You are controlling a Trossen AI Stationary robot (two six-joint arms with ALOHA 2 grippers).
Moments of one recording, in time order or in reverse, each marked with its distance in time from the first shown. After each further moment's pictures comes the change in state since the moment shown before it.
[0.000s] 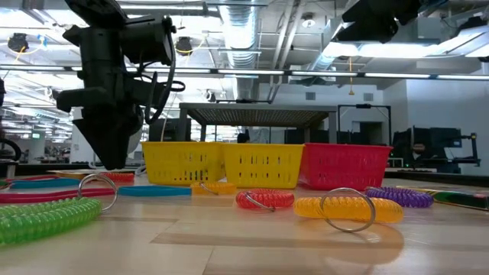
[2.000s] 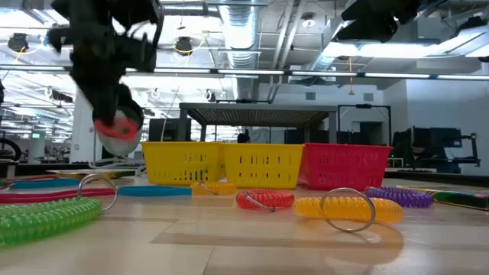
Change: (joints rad) left arm 0.000 -0.235 0.055 -0.141 0.165 -0.089; right arm 0.000 0.000 0.000 0.012 0.000 -0.004
